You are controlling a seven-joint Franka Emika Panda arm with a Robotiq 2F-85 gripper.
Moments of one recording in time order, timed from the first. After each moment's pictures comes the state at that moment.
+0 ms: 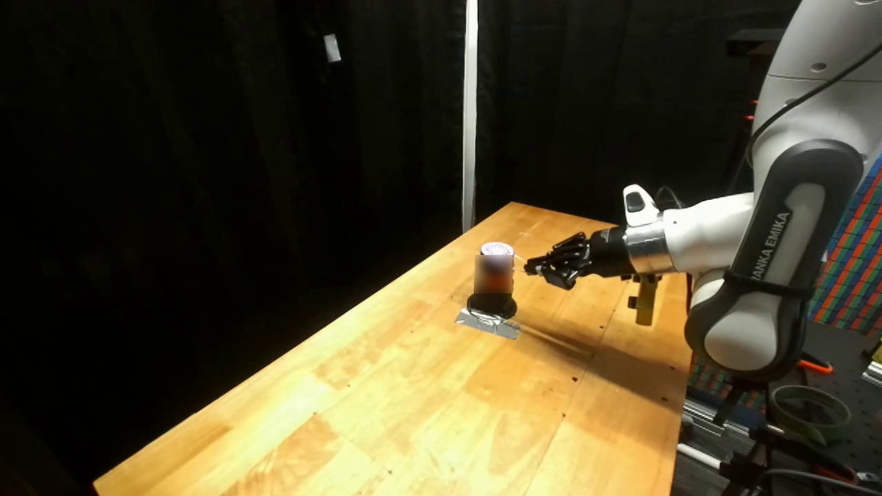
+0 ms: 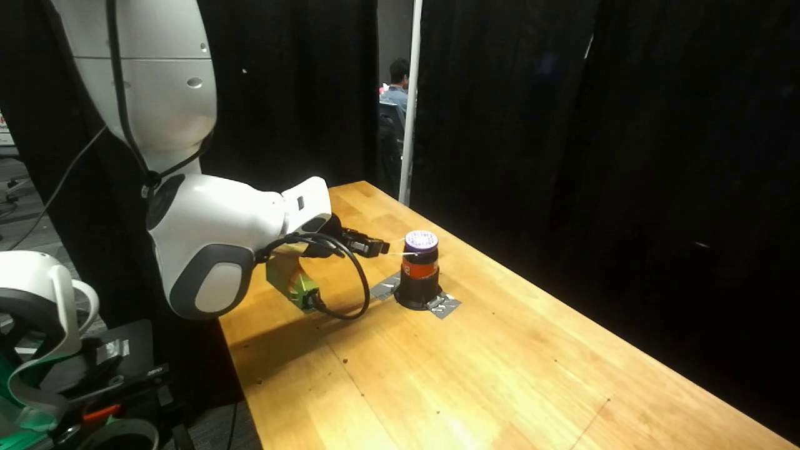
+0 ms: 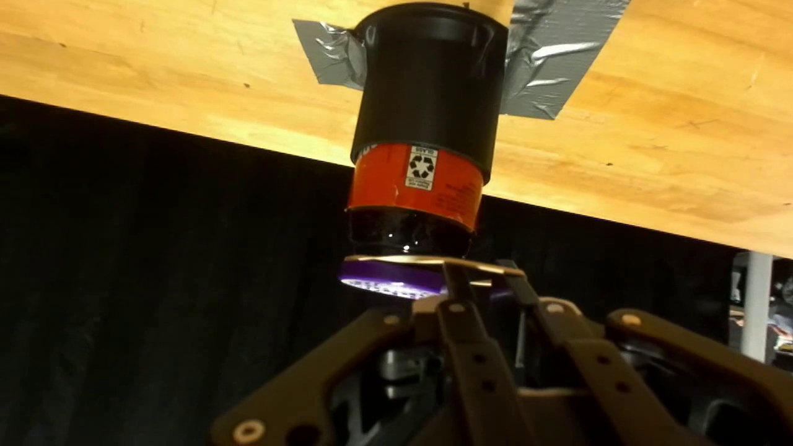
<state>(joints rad) 0.39 0.57 -0.06 -2.57 0.22 4.22 -0.17</state>
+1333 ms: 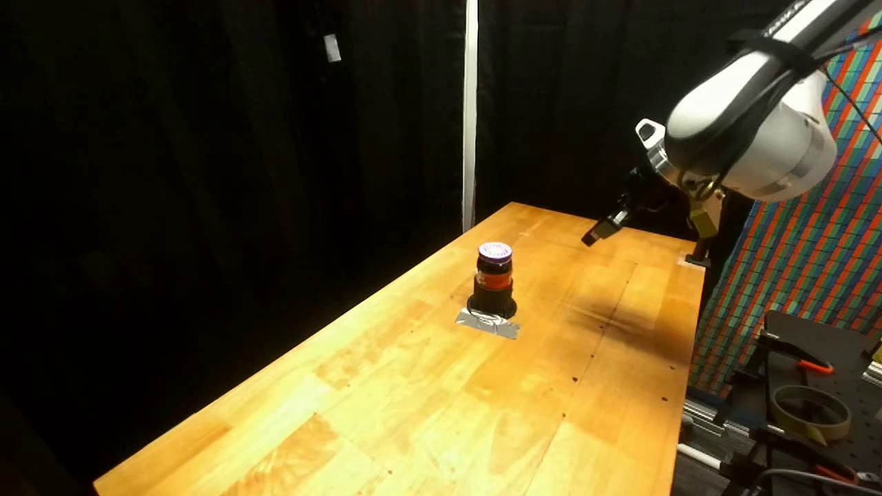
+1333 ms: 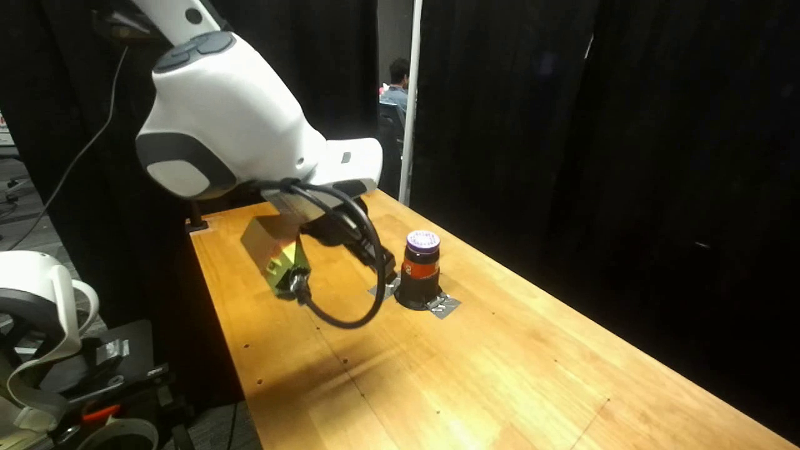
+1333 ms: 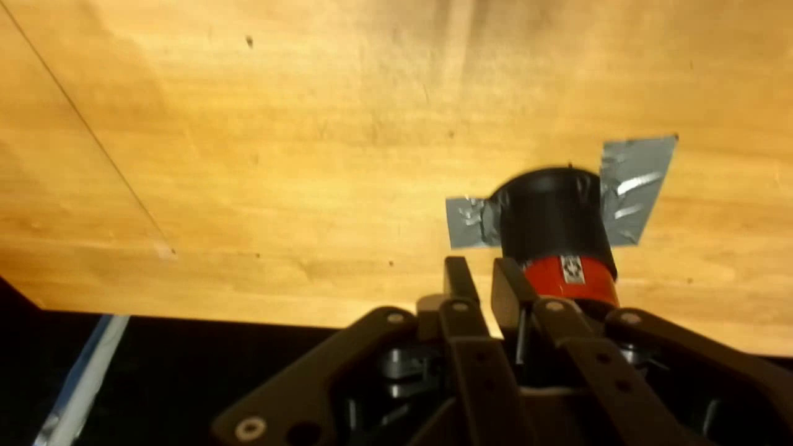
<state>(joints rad) 0.34 0.03 -0.10 -2.64 1.02 3.32 -0.92</state>
